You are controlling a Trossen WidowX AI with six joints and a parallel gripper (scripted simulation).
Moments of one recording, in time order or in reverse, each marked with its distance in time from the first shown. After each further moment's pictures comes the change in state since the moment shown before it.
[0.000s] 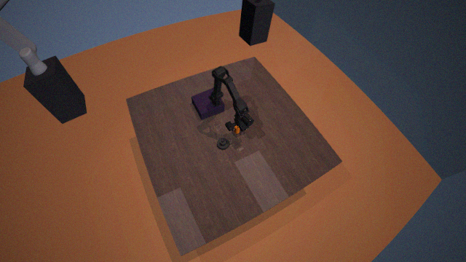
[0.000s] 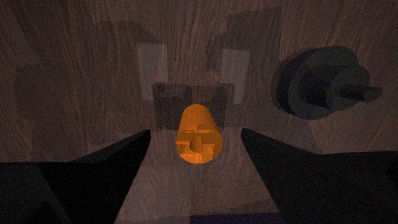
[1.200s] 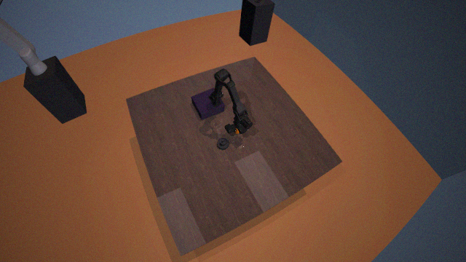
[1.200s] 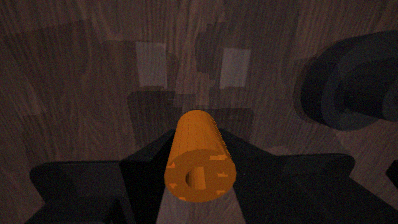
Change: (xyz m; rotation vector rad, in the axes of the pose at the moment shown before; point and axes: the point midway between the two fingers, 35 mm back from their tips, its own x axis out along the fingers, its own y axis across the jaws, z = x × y) arm 0.037 -0.001 -0.004 0.001 0.006 -0.003
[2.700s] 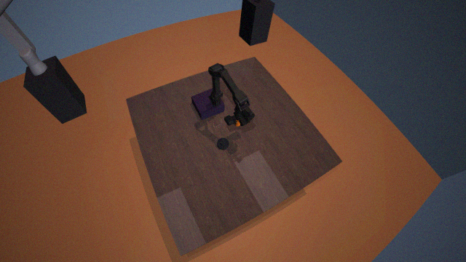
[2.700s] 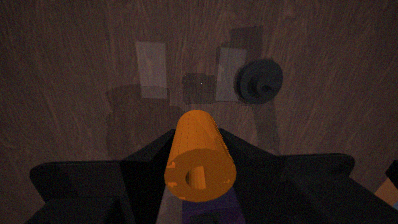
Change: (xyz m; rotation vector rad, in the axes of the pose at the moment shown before) arm -0.130 -0.015 0.013 -0.001 0.008 -0.007
